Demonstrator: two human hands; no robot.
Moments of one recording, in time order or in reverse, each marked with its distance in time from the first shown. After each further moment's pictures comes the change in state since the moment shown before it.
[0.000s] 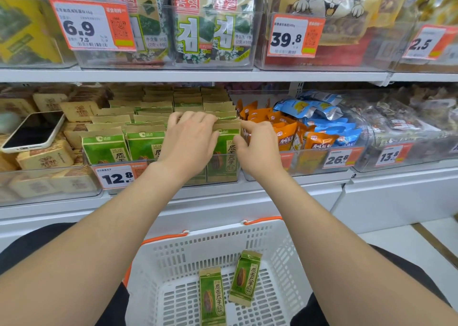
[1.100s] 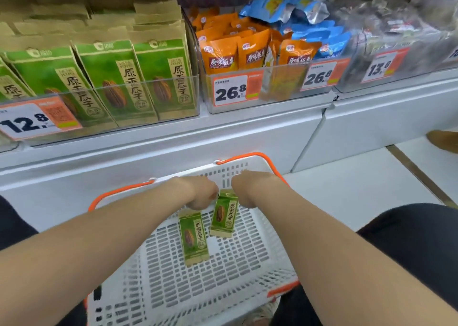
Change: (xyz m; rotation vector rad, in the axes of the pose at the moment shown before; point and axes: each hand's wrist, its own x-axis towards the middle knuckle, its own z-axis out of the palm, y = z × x) left_hand -0.121 0.080 0.199 0.032 -1.310 0.381; right_hand -0.127 0.120 0.030 -0.747 -1.231 0.092
